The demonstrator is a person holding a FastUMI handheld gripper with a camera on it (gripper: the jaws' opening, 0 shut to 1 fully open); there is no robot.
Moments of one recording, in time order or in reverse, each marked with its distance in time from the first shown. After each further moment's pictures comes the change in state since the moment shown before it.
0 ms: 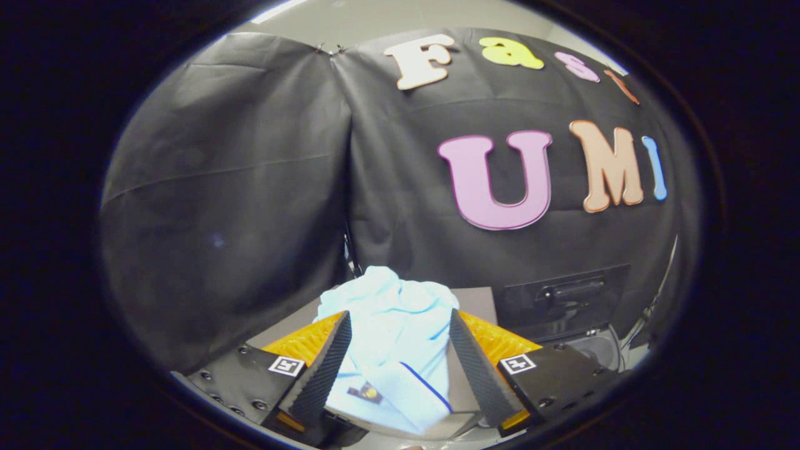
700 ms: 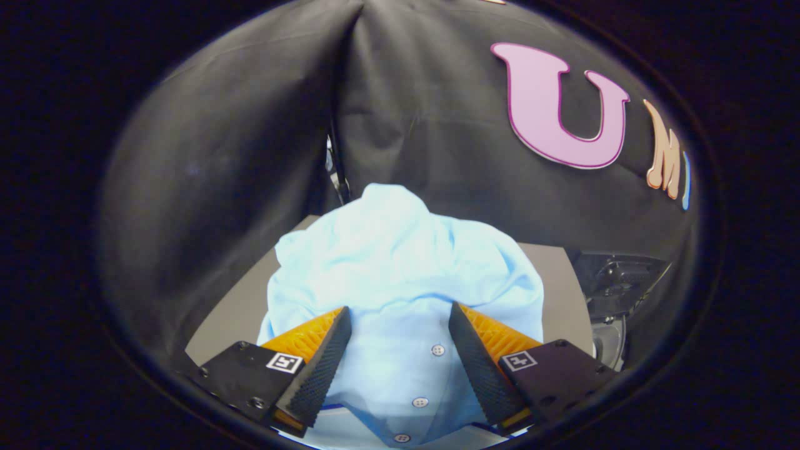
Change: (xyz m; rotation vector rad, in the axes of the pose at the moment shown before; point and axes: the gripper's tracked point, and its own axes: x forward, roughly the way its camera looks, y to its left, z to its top) arm 0.131 0.008 -0.081 -0.148 0.390 -0.142
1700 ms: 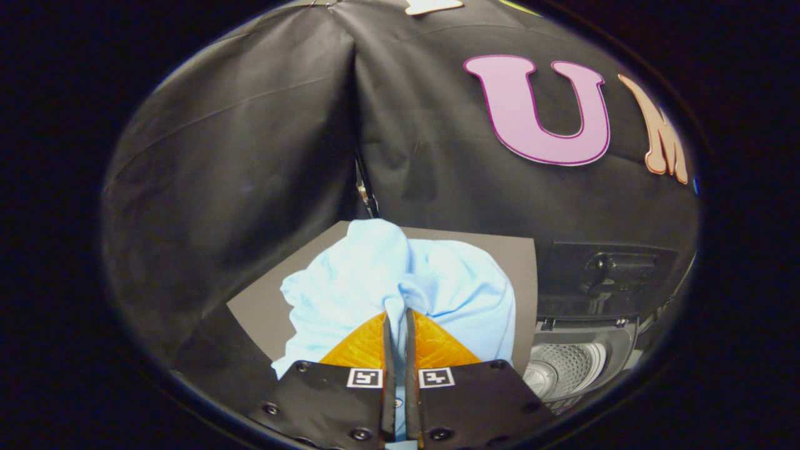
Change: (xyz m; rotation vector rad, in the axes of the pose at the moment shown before) arm -0.083 -0.051 -0.015 0.037 -0.118 0.342
